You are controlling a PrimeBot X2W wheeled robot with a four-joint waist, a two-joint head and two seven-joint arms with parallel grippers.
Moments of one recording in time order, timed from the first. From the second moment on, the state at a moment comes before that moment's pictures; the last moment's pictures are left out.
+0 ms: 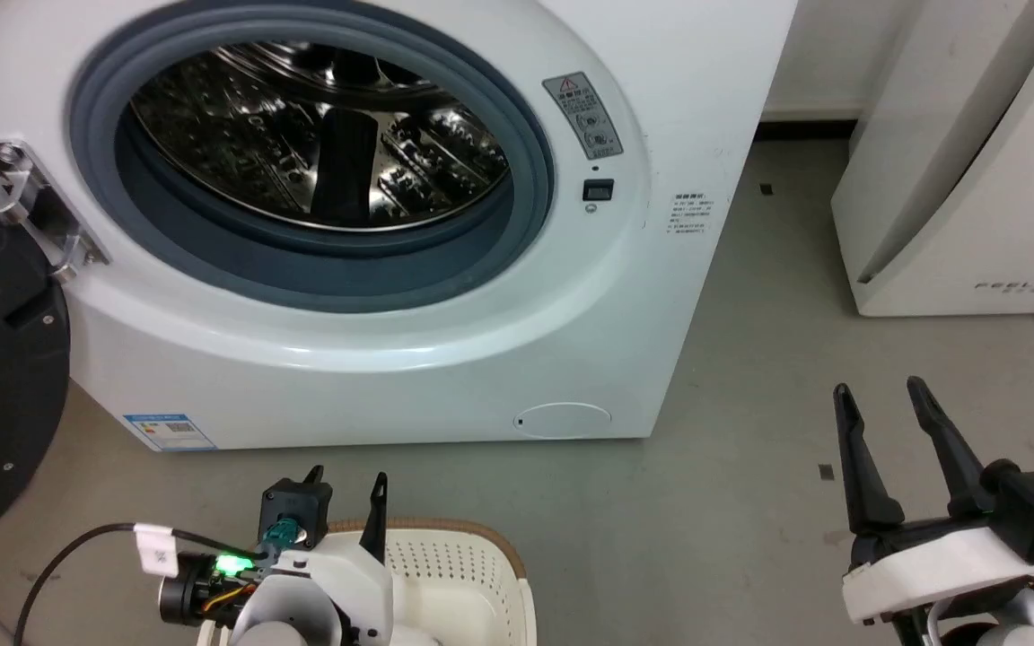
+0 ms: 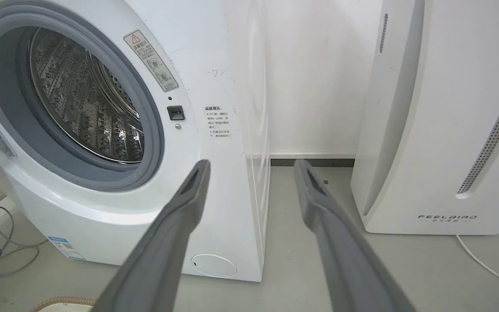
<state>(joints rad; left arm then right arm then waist) -0.17 0.06 -0.09 0.44 -0.02 -0.01 -0.06 -0.02 -0.05 -0.02 -0.05 0.15 0.13 -0.09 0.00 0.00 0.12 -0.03</state>
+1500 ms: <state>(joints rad) -0.46 0.15 -0.25 0.91 -0.05 -0.02 0.12 -0.23 -0.05 -0.03 -0.16 0.28 0.13 -0.18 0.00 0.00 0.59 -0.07</state>
